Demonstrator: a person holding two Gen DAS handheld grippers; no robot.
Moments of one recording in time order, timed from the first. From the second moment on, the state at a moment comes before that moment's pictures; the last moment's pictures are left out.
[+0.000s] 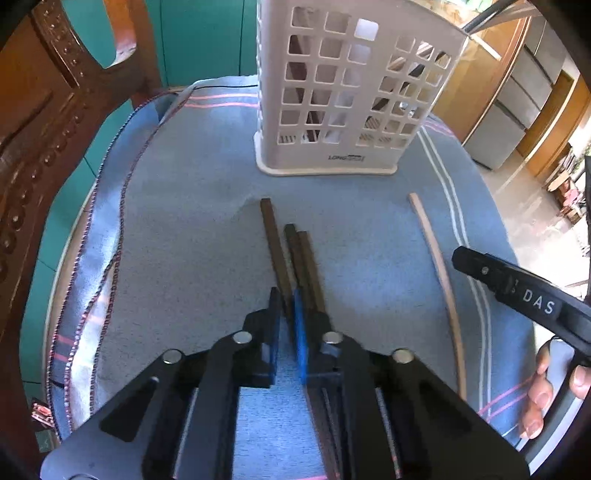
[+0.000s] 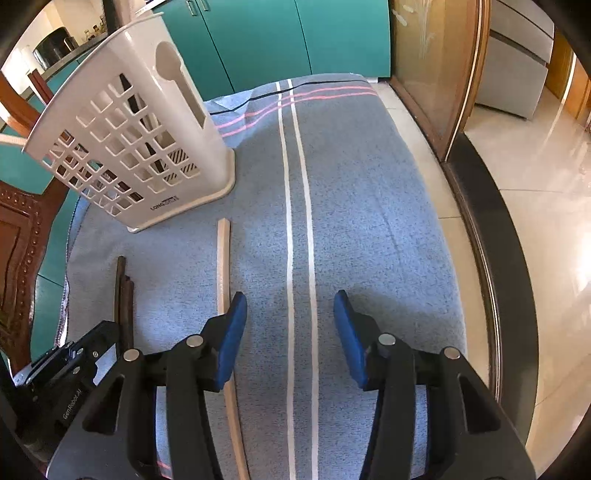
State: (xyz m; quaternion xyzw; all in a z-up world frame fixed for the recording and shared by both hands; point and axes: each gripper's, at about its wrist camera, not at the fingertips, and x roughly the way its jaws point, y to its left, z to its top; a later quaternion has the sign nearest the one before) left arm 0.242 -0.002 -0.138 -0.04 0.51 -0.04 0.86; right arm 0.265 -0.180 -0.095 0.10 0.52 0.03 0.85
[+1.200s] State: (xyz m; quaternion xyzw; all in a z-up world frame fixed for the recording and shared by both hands) left arm 0.253 0.036 -0.141 -0.11 0.51 -0.05 0.85; right arm 0.259 -0.178 -0.087 0.11 0.51 0.04 0.85
